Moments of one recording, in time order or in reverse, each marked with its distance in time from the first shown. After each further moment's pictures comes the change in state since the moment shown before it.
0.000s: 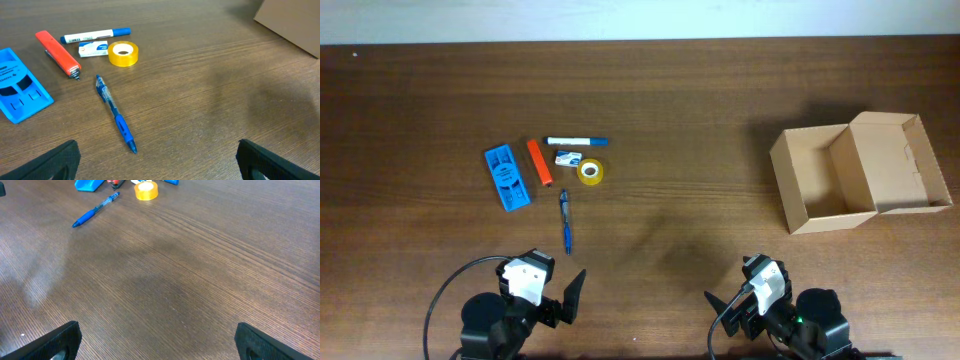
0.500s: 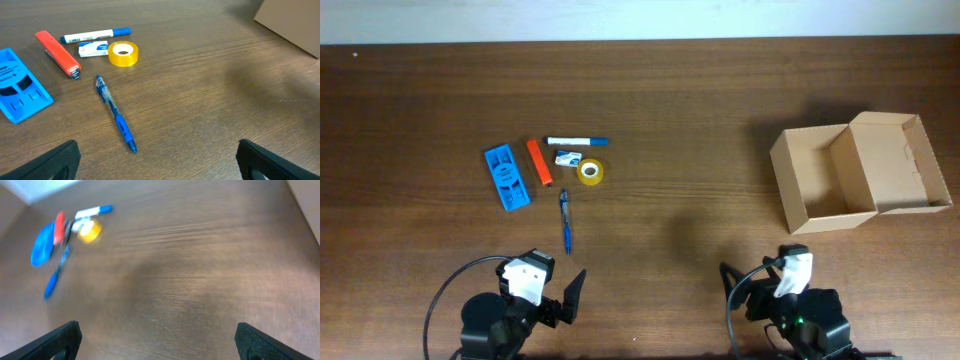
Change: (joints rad) left arm 0.000 0.000 0.000 0.000 0.000 0.000; right arm 0.001 0.000 0.000 0.018 0.244 0.578
